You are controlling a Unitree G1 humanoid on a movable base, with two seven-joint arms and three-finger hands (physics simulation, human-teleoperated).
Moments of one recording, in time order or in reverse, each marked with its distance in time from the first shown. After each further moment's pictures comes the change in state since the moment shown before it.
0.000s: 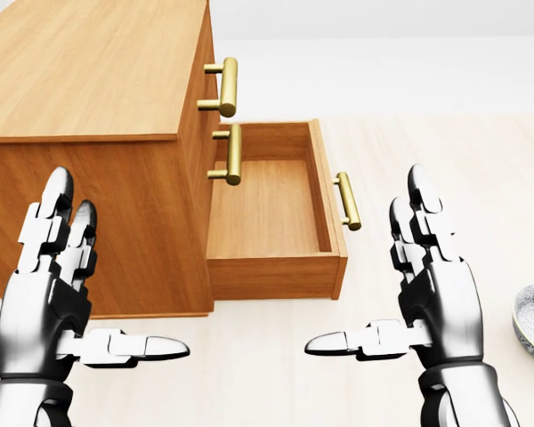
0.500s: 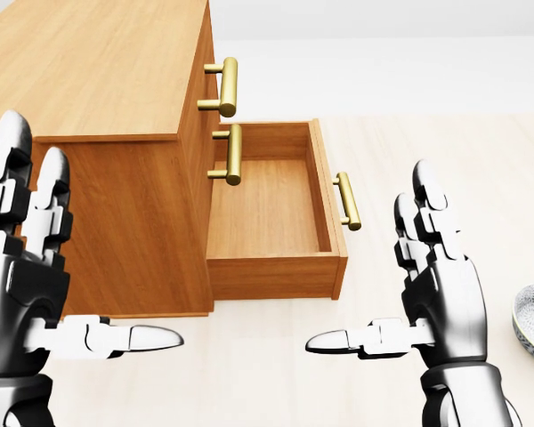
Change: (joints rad) left arm -0.020 -0.003 -0.006 -0.190 -0.020 0.000 0.006; right arm 0.002 0.000 0.001 -0.023 -0.015 0.000 -0.012
